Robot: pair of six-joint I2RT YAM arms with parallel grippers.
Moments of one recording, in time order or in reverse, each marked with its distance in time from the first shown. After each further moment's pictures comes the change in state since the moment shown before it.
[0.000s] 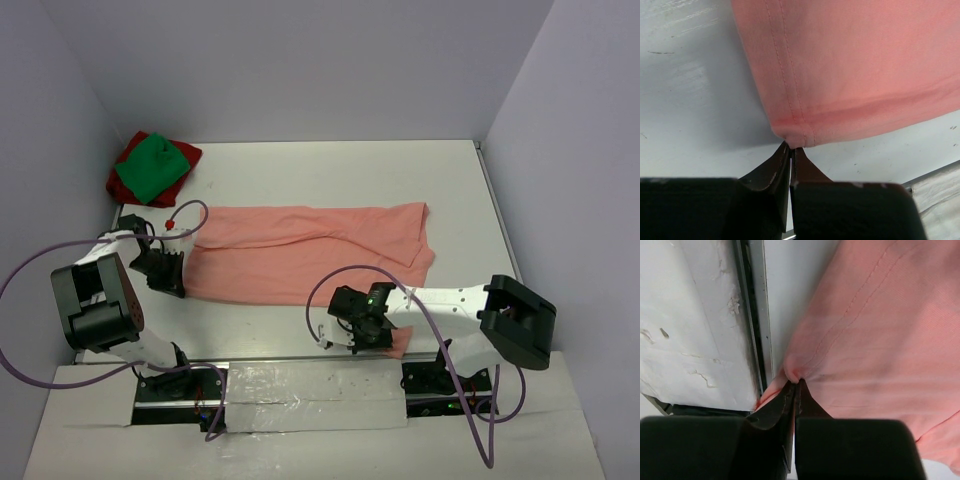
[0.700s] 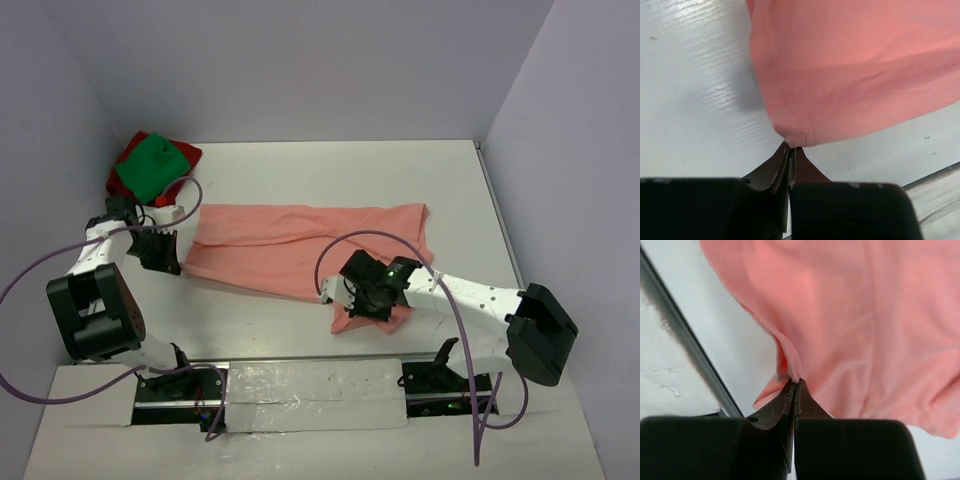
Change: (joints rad) left arm 0.000 -0.060 0.134 -0.042 0.060 0.002; right arm -0.197 -0.111 0.085 0.015 0.039 0.037
